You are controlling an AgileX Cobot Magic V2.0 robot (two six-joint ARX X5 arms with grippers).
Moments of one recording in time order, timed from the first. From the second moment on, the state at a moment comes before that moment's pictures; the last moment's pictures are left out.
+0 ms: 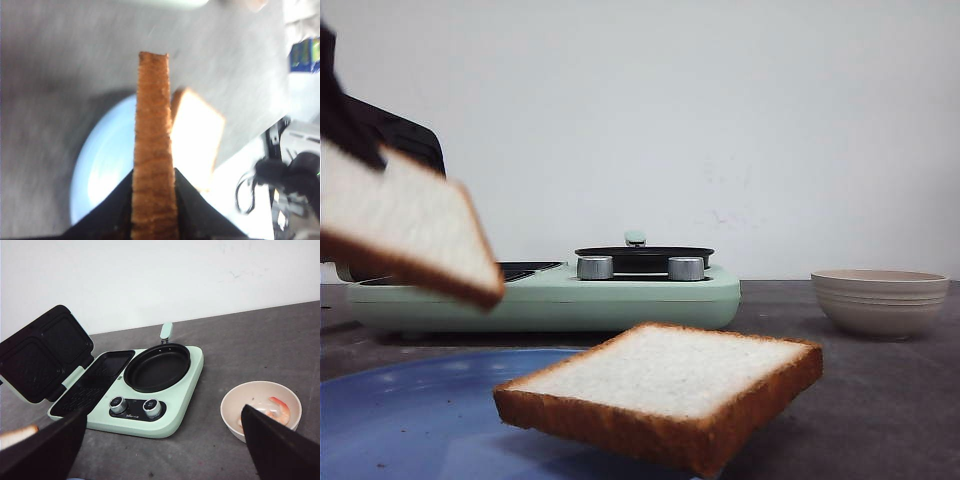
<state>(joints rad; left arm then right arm) -0.13 1.10 0.89 -0.83 0.78 -0.19 0.15 0.32 0.66 -0.50 -0.31 0.34</state>
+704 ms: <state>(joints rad) -0.15 1.26 1.31 -0.44 0.51 -0.32 0.16 0.32 0.66 -0.50 -0.31 0.34</state>
